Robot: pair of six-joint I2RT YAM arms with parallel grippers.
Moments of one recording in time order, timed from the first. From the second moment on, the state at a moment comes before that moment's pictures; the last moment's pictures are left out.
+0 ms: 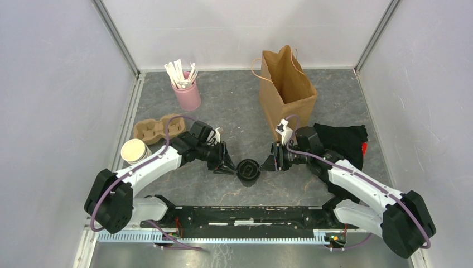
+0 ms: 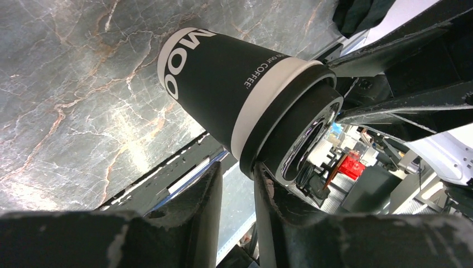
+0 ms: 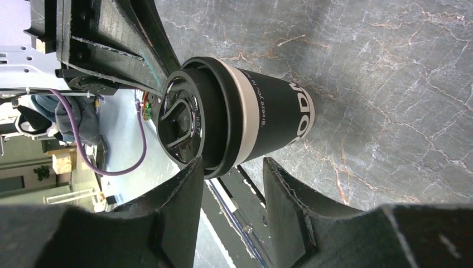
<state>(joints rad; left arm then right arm) -0.59 1.25 0.72 -0.43 0.65 -0.83 0.57 1.05 0.54 -0.14 -0.64 0.57</state>
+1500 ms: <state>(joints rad) -0.64 1.13 0.71 -0.48 0.47 -0.83 0.57 1.14 0.63 -0.30 -0.62 0.36</state>
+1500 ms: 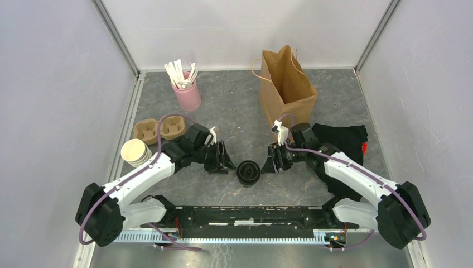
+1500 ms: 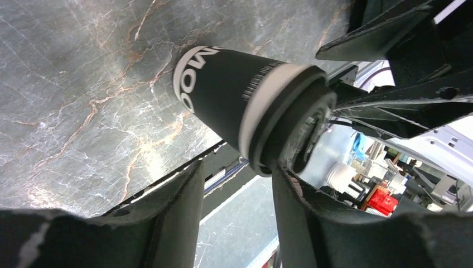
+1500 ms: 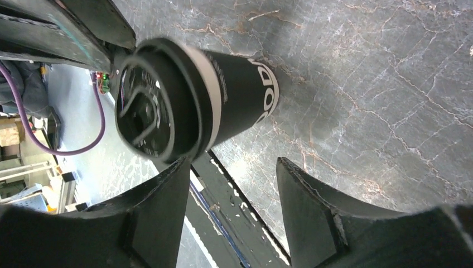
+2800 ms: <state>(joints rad) -0.64 1.21 0.73 -0.37 0.52 -0.83 0.55 1.26 0.68 -0.23 -0.65 0.42</state>
